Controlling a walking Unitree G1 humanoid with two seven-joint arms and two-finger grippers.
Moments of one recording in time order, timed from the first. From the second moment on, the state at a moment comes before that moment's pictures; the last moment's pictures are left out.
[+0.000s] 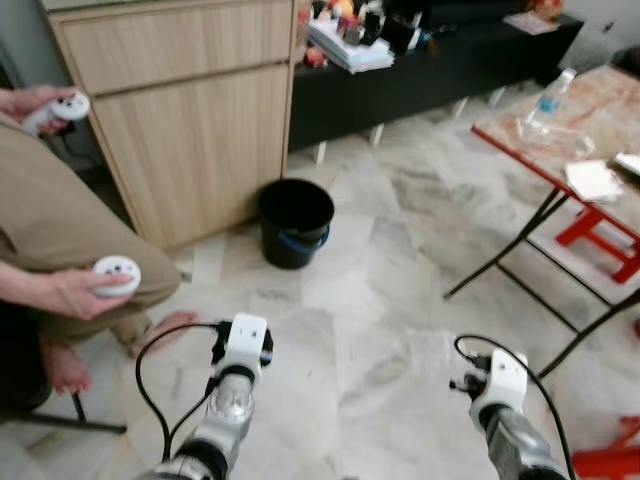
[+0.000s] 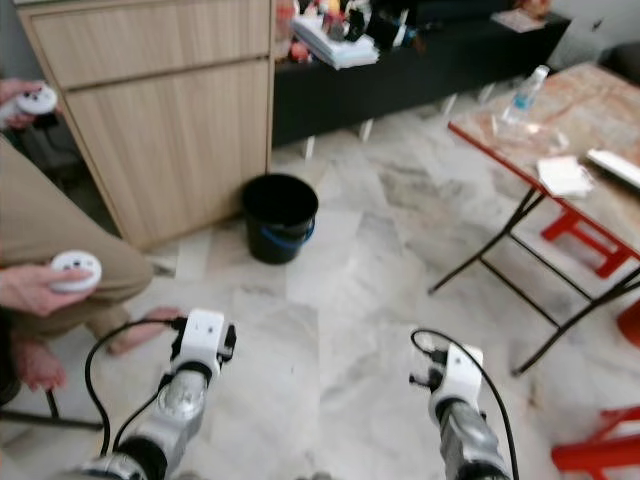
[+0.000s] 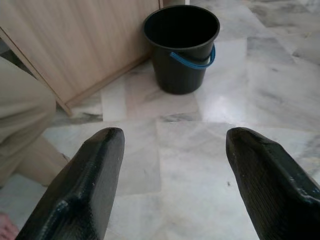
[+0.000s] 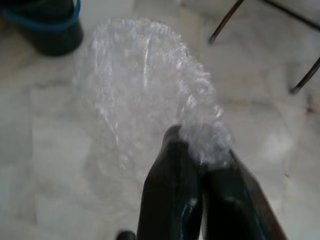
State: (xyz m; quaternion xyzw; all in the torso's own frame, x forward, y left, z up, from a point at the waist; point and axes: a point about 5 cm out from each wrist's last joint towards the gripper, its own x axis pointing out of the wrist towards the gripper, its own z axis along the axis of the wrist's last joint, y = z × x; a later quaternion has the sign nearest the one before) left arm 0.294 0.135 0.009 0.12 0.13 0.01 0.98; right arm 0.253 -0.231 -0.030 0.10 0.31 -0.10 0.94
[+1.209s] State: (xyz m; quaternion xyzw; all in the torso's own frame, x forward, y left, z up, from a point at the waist) left arm 0.293 0.155 0.009 0.13 0.13 0.04 0.98; right arm 0.258 -0.222 -0.030 0.12 0.31 -0.10 0.94
